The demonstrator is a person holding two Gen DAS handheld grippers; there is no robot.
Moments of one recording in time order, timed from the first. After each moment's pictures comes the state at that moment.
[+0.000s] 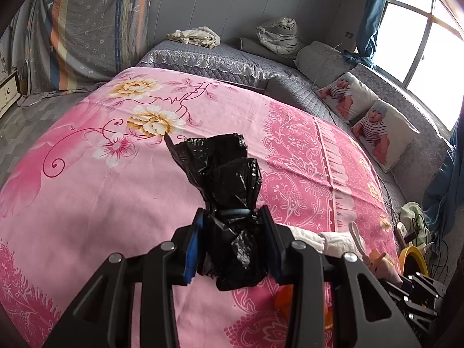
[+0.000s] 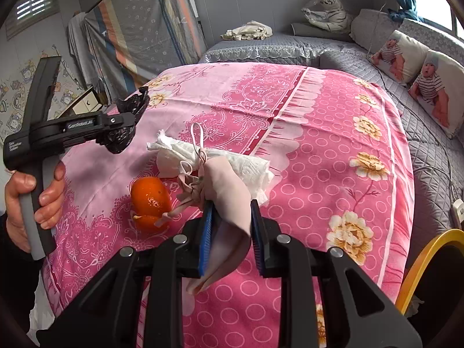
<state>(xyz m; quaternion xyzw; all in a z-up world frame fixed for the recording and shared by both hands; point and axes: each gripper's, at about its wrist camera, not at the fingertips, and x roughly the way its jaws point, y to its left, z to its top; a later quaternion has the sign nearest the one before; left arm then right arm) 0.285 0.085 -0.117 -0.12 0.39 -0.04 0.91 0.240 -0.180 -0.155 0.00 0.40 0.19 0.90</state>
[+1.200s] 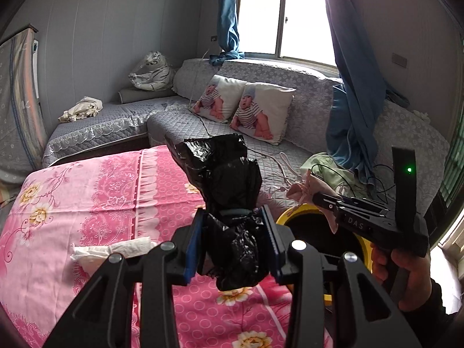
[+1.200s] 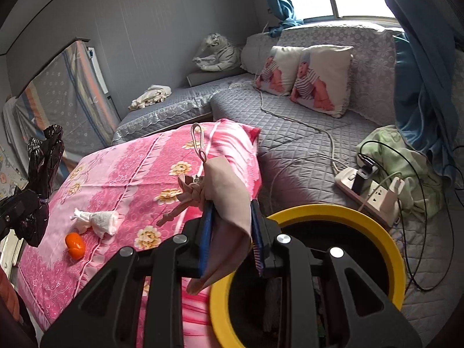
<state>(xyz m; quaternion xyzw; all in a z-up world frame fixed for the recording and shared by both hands) 0.152 -0.173 -0.019 0.04 0.28 -0.27 0.92 0.152 -0.420 -0.097 0.12 0.30 -0.03 0.95</state>
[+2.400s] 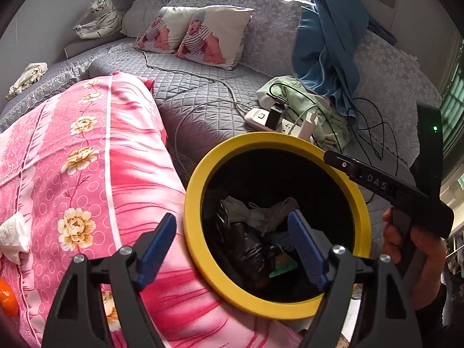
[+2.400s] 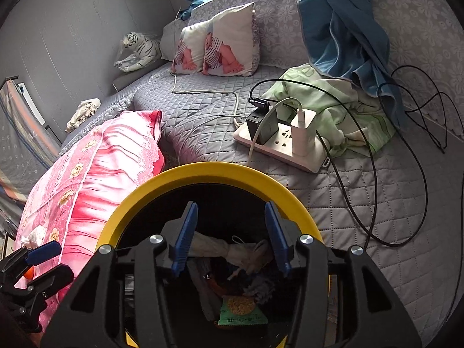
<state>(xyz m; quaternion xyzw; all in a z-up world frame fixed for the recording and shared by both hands) 0.191 -0.316 -0.144 0.09 0.43 -0.34 0.83 0.117 -0.549 -0.186 0.21 0.34 -0.17 0.90</state>
